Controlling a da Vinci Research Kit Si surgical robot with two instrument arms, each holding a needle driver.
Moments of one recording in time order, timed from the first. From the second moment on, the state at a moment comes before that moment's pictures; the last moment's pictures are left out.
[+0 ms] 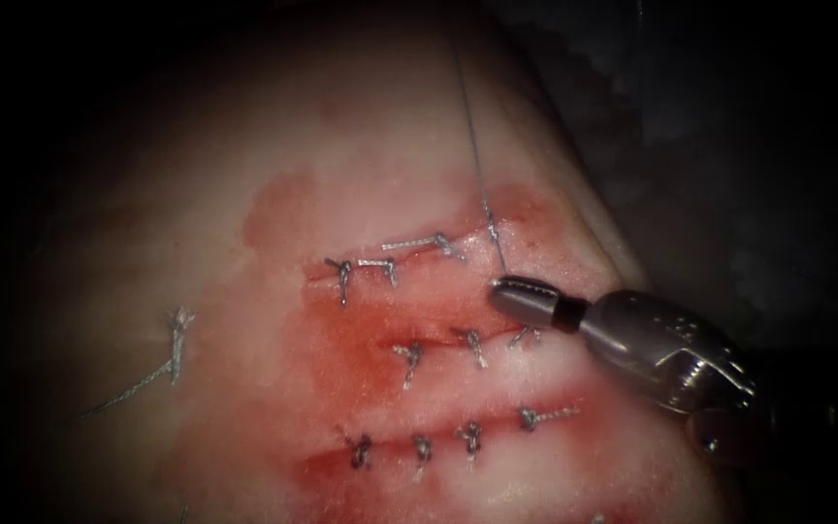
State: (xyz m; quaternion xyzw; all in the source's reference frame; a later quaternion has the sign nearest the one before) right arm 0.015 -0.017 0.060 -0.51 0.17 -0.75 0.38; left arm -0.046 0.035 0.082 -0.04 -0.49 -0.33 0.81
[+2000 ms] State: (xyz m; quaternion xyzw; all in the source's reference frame) right arm 0.015 -0.017 0.059 -0.54 0.10 -0.73 0.41; left arm -0.048 0.033 0.076 -0.05 -0.44 -0.34 0.83
